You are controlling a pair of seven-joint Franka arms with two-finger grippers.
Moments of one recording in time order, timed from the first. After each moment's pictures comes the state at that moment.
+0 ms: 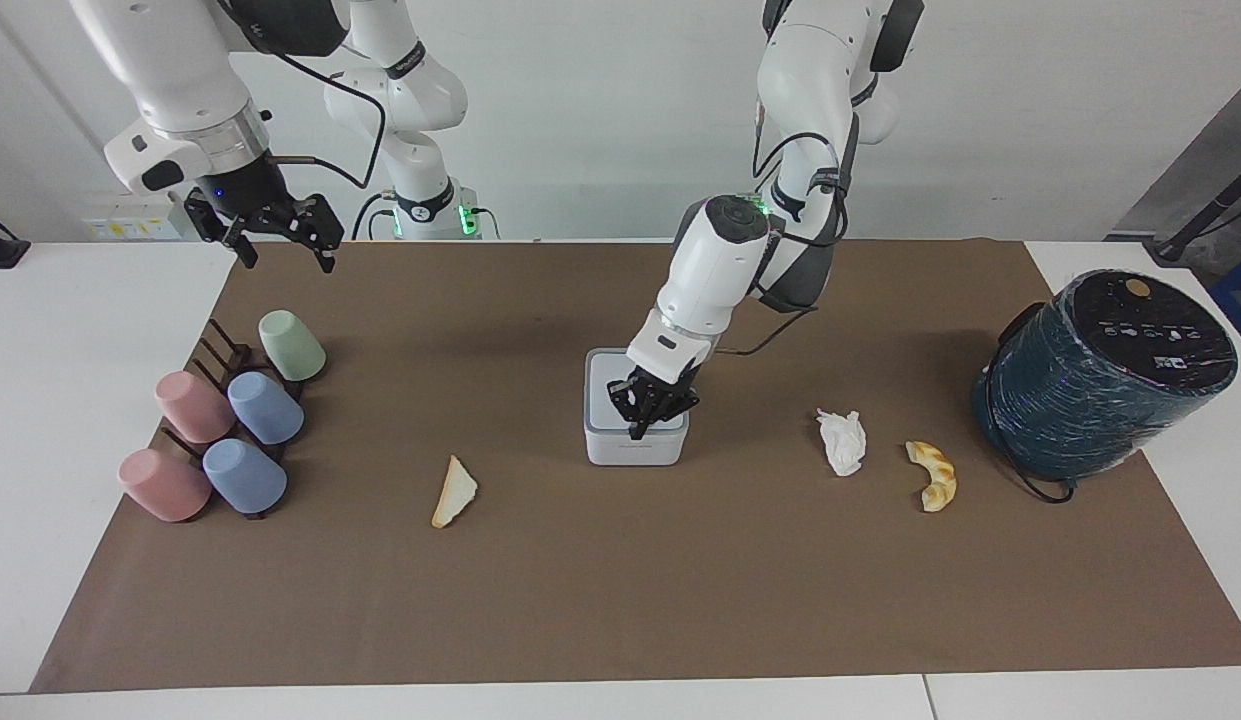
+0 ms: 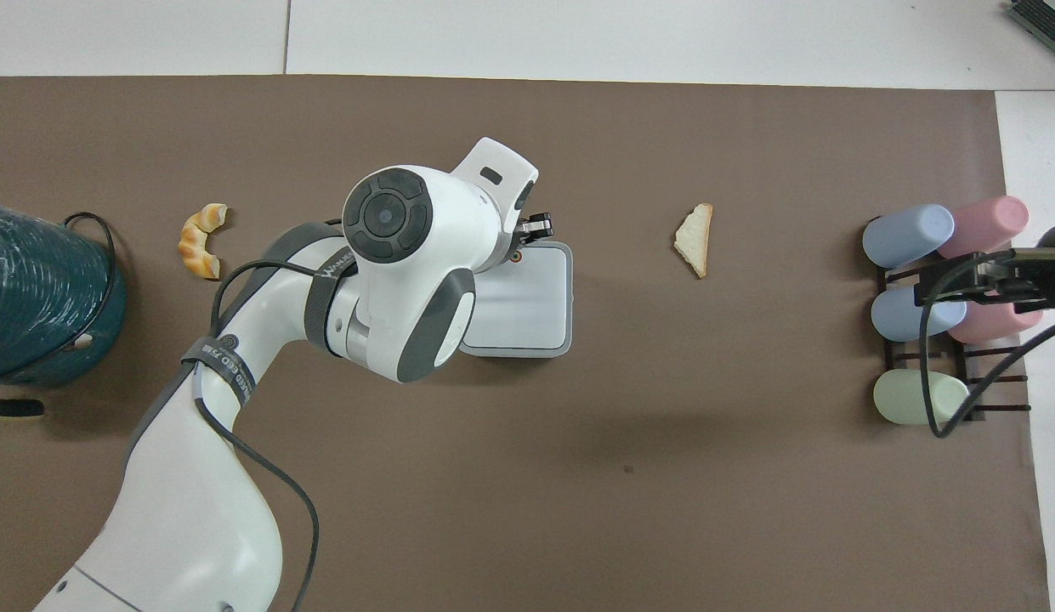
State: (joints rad) left arm -0.56 0.43 -0.04 -1.61 -0.18 2.37 -0.59; right arm 0.00 -0.07 0.00 -1.66 -0.02 1.58 0.09
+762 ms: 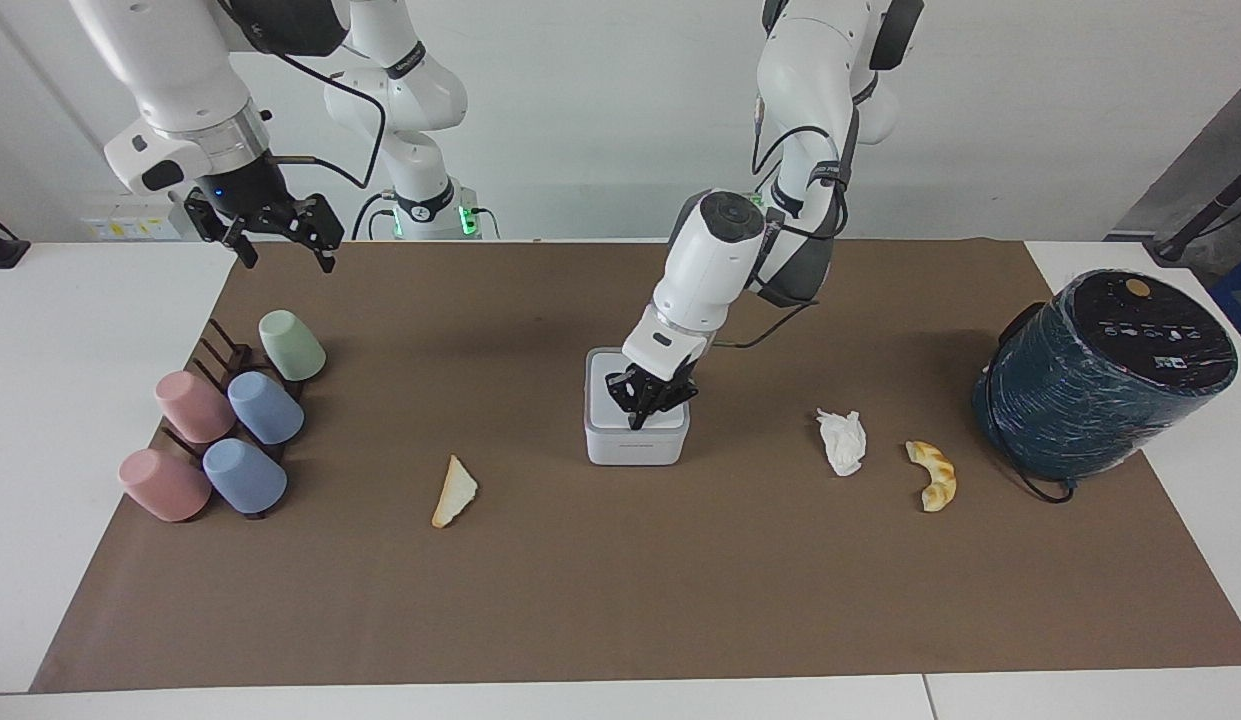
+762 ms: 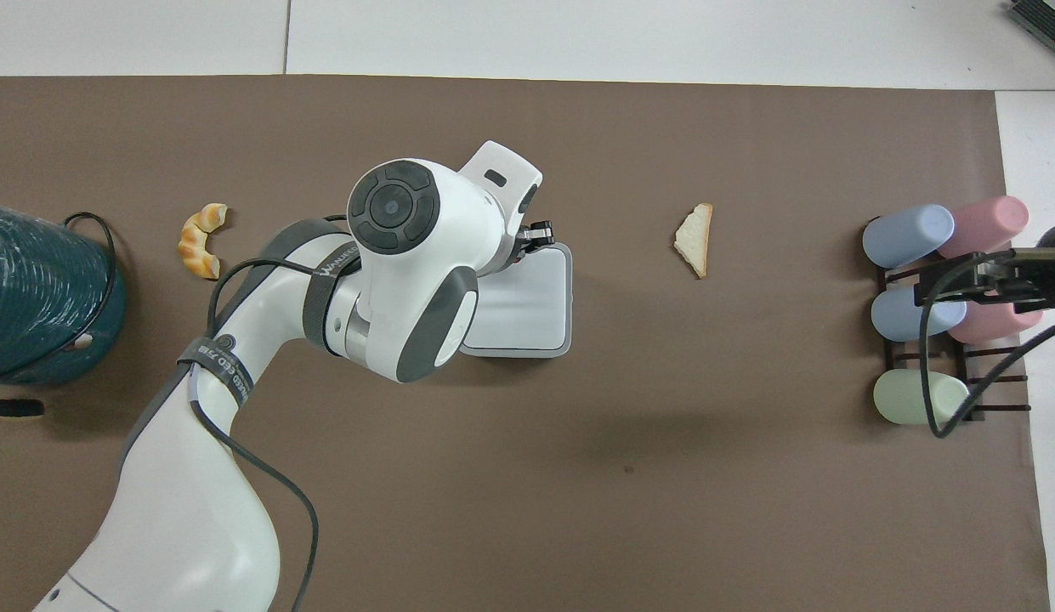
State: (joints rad) left arm -0.57 0.42 -0.03 -1.60 -0.18 2.30 -0.59; right arm 0.00 -0.07 0.00 -1.66 -0.02 1.58 0.09
